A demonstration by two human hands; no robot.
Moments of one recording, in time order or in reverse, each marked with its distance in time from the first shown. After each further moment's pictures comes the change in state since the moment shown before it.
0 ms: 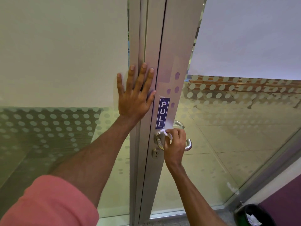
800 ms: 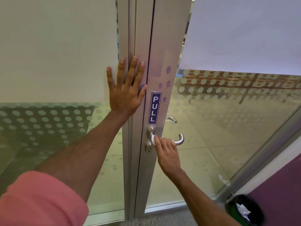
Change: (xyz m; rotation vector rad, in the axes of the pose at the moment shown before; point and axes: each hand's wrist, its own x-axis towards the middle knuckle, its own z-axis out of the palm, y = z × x) left_hand 0.000 0.000 -0.002 0.046 -0.001 -0.013; right_hand -0.039 0.046 -0.014 -0.517 -0.328 -0.467
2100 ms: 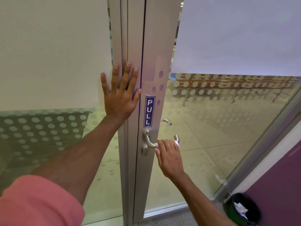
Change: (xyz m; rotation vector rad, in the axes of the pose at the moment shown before) left_hand -0.002 -0.001 0.001 -0.032 -0.021 -0.009; right_hand -0.004 0.014 -0.018 0.023 -0.025 0.116
